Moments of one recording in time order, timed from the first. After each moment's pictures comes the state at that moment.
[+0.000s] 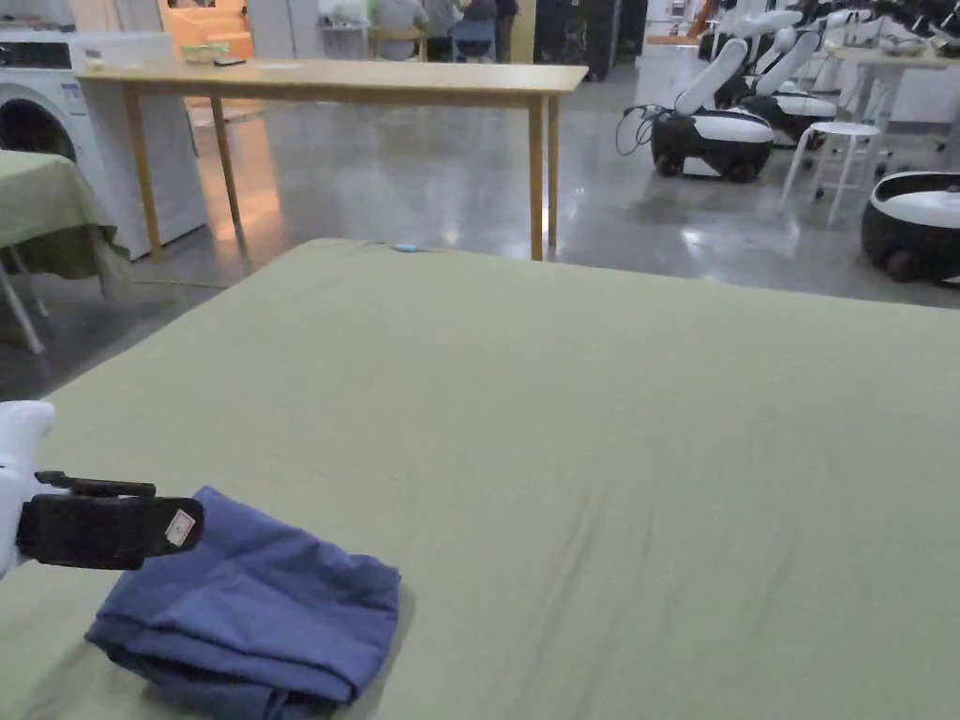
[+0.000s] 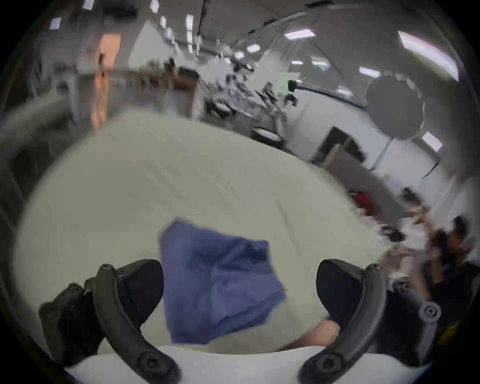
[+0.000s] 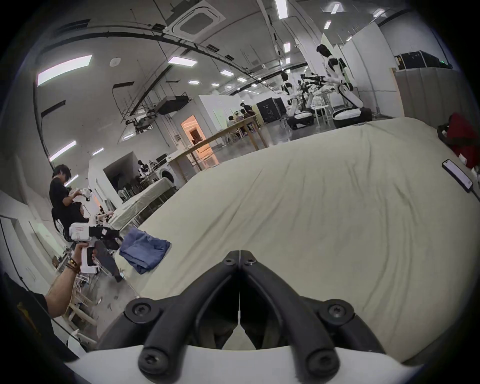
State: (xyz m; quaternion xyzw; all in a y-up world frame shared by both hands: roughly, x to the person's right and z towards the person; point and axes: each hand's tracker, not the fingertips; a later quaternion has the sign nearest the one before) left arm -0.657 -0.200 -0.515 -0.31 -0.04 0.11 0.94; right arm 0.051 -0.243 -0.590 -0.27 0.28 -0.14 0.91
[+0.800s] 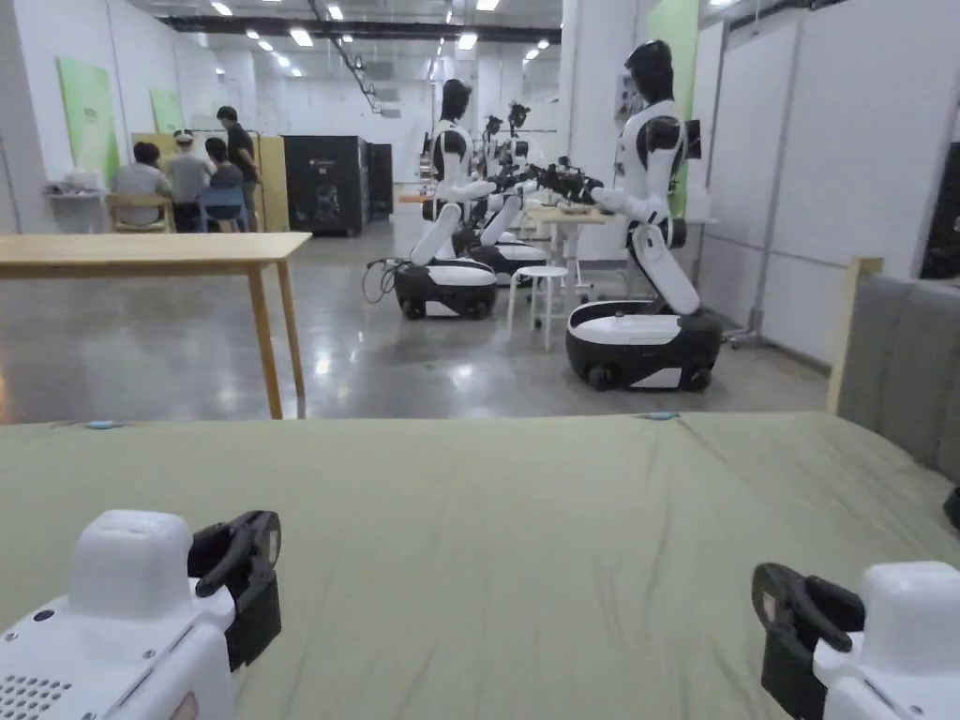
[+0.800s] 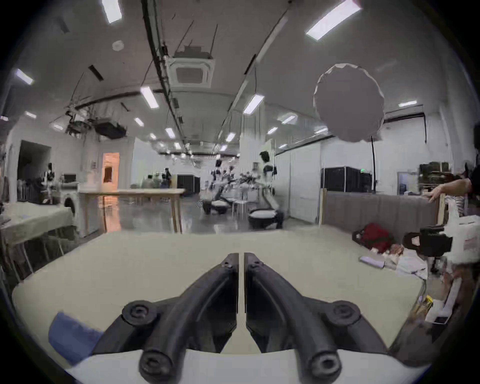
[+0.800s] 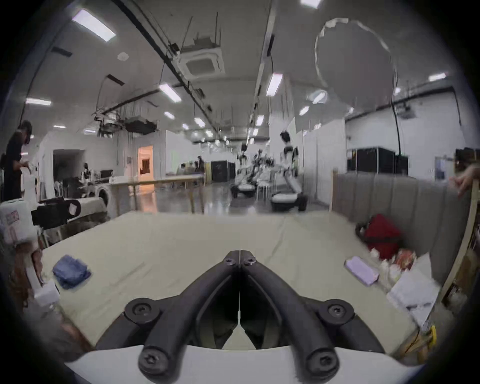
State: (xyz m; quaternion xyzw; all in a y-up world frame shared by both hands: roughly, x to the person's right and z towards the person) left arm -0.249 -0.132 -0.583 0.00 -0.03 0.00 1.00; right arm 0.132 -0.141 -0.569 -0.04 0.06 0.01 1.00
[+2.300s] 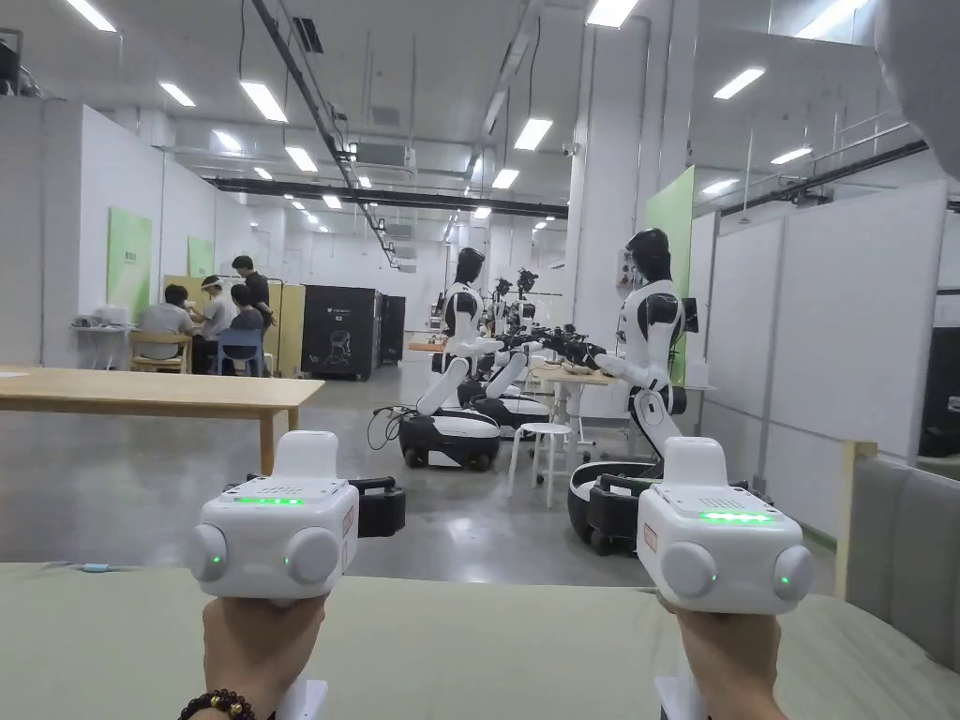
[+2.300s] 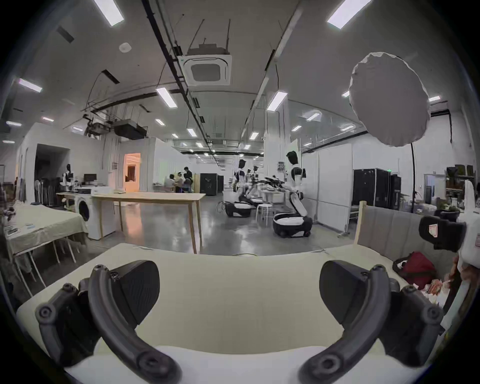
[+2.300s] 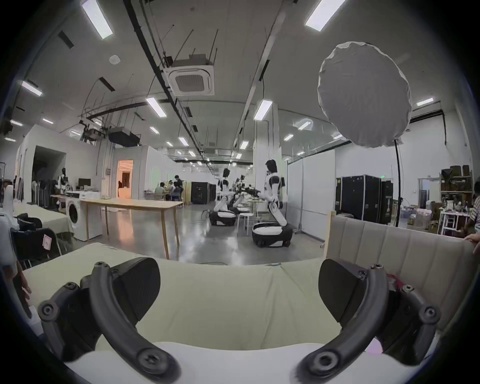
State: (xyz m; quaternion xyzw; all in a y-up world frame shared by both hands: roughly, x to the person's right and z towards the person) left arm -0.254 -0.048 -0.797 -0.03 0.06 0.03 1.00; right arm 0.081 -0.039 -0.811 -0.01 0.00 0.03 1.00
